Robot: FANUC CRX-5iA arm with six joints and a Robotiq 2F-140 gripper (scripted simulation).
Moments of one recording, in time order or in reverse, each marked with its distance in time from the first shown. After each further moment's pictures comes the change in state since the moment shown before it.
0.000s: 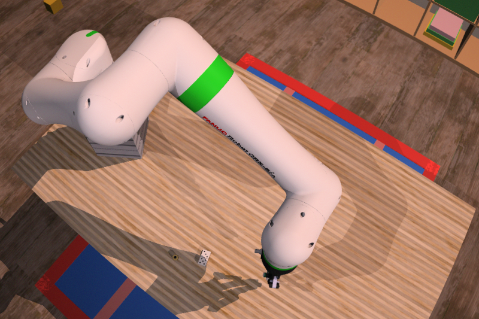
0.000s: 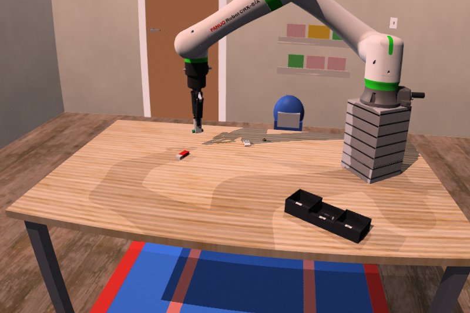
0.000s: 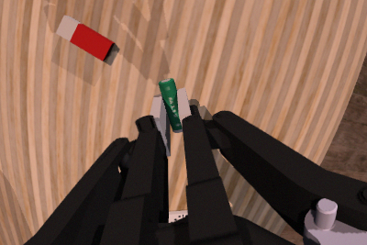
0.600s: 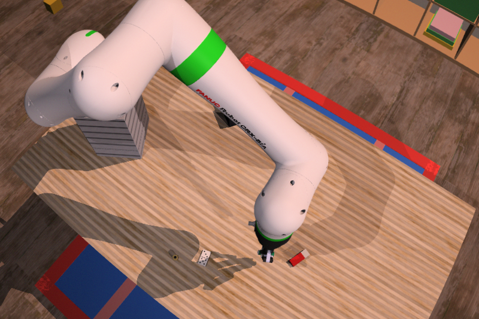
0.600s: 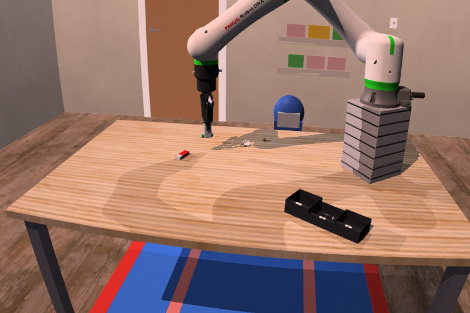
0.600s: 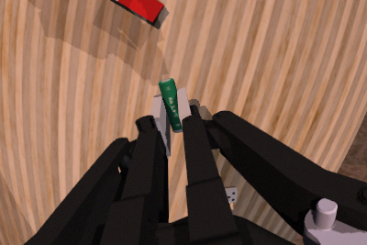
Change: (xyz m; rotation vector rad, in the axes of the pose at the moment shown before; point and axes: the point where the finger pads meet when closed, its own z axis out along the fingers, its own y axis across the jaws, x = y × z) arm -0.024 -0.066 -0.001 0.005 -0.004 -0.001
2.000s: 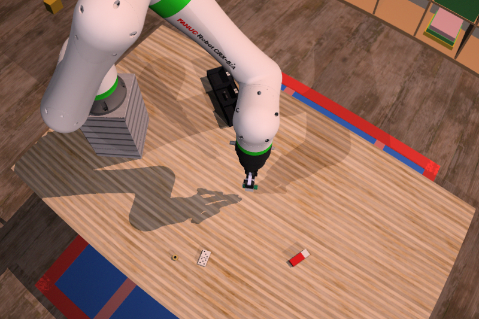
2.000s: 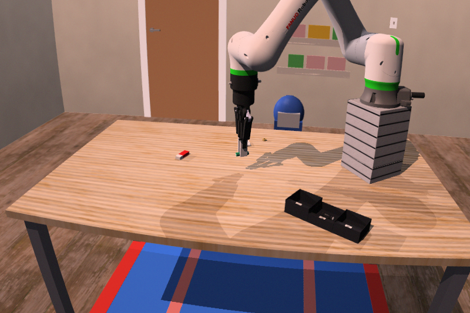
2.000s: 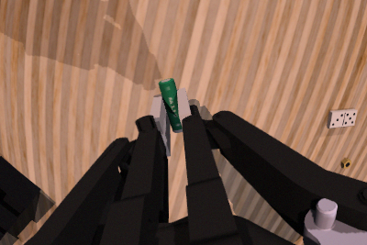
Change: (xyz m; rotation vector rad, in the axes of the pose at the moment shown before) arm -0.075 -0.210 0.001 -0.002 0.002 0.000
